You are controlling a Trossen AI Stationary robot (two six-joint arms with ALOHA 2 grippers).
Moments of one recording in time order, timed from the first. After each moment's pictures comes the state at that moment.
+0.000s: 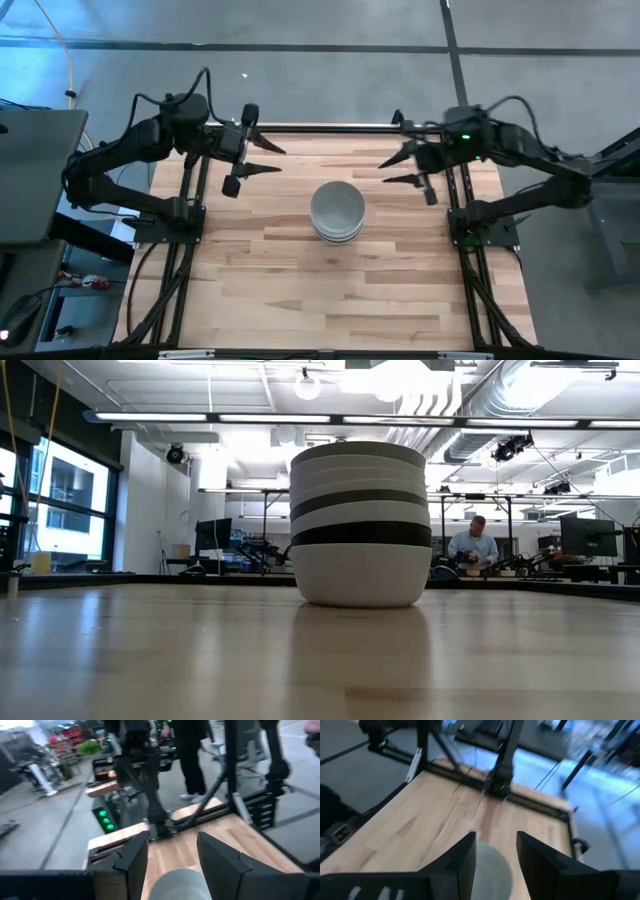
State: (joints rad) left arm 0.31 1.12 1.45 -0.54 0.35 0.35; right arm -0.14 1.12 1.47 -0.76 -0.29 -0.40
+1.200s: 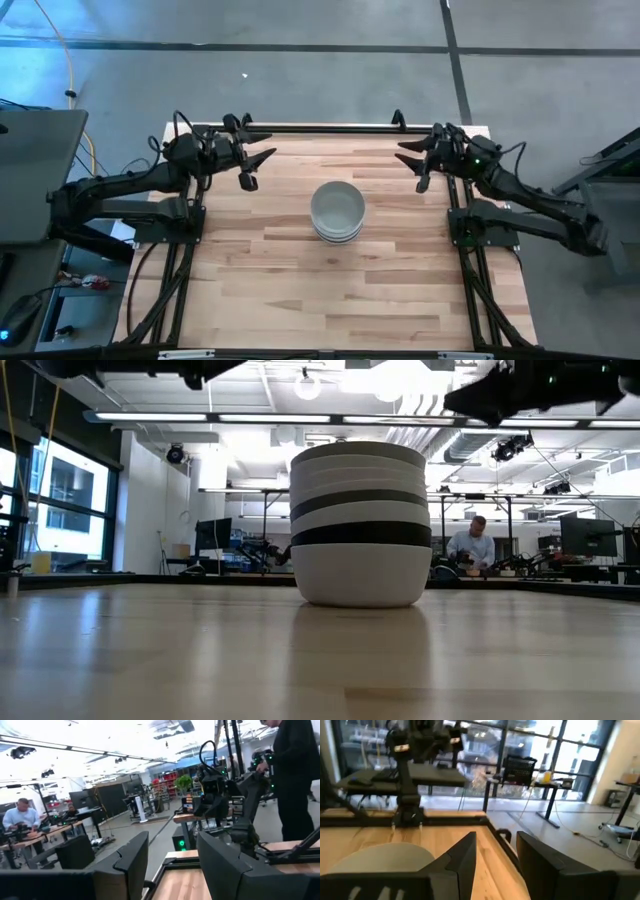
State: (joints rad) left arm 0.46 0.83 0.58 0.44 0.07 0.24; right arm -0.57 0.61 0.48 0.17 -0.29 -0.15
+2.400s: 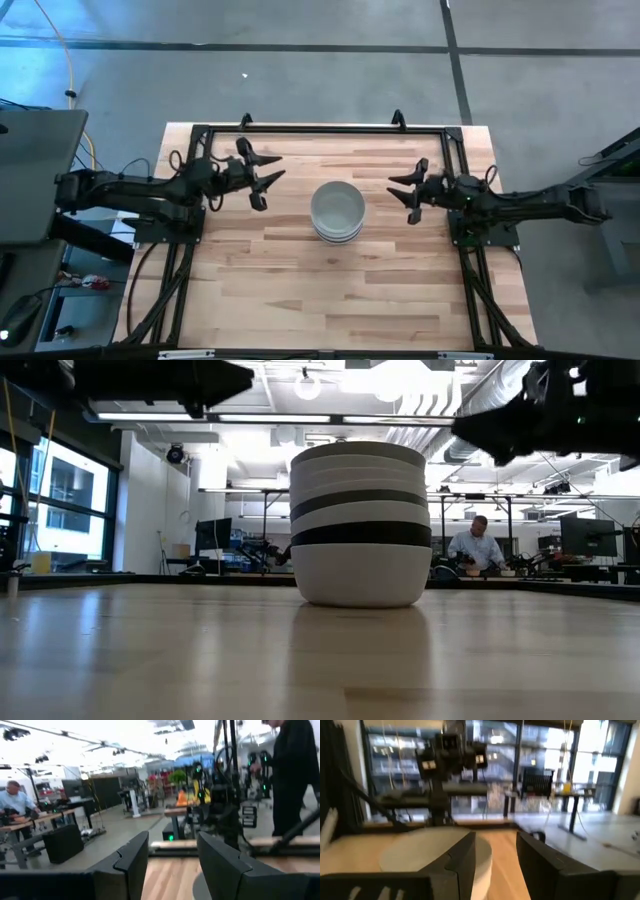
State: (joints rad) left arm 0.28 0.93 0.39 0.73 -0.12 0.19; right arm -0.16 0.66 0.08 0.73 0.04 -0.07
